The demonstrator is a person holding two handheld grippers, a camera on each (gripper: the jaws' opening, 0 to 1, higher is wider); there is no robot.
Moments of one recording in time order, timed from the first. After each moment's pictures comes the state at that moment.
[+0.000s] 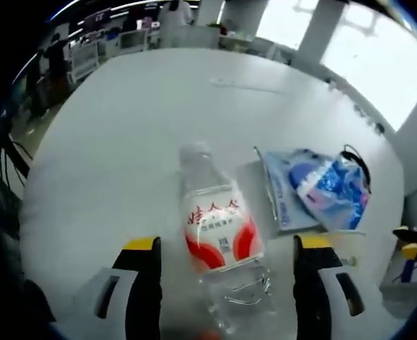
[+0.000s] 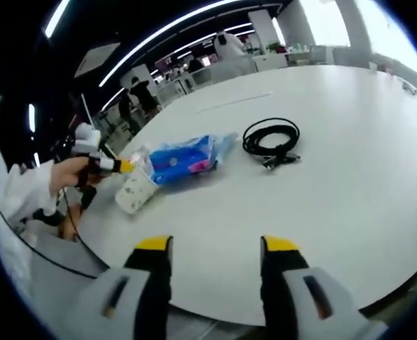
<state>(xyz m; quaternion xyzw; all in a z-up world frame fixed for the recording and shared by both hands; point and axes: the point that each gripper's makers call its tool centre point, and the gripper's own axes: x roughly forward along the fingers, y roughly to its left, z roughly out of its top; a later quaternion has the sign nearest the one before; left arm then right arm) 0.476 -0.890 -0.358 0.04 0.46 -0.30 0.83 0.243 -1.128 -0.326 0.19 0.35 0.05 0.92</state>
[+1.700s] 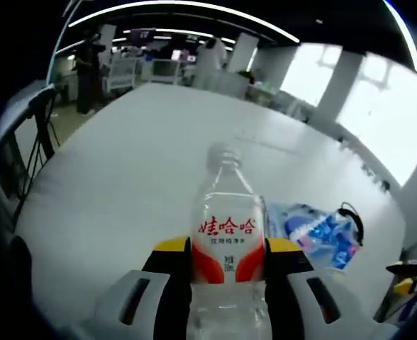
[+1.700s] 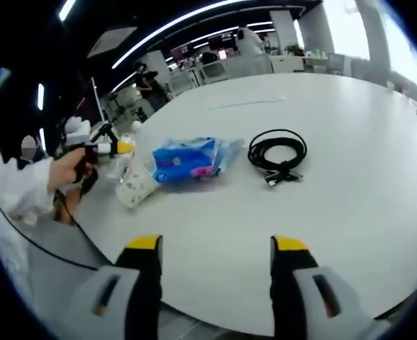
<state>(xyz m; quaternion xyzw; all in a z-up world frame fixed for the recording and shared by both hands) 0.489 -0.878 -0.304 -0.09 0.34 -0.24 0.91 0.250 -1.138 -0.313 0.13 0.36 0.09 0.92</state>
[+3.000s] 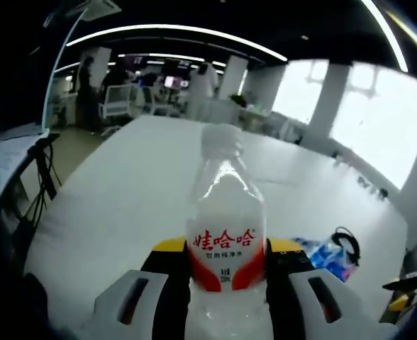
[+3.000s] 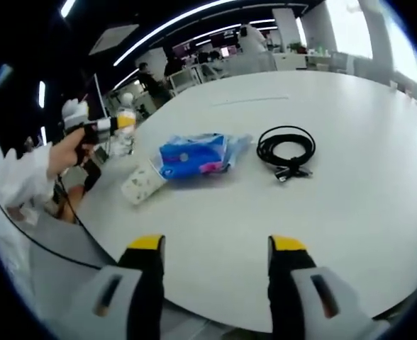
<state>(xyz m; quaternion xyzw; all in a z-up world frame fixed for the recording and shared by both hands) 0.518 -0.883 -0.257 -0.08 0.27 -0.25 0.93 0.248 -1.124 -0.316 0.13 0.37 0.09 0.91</state>
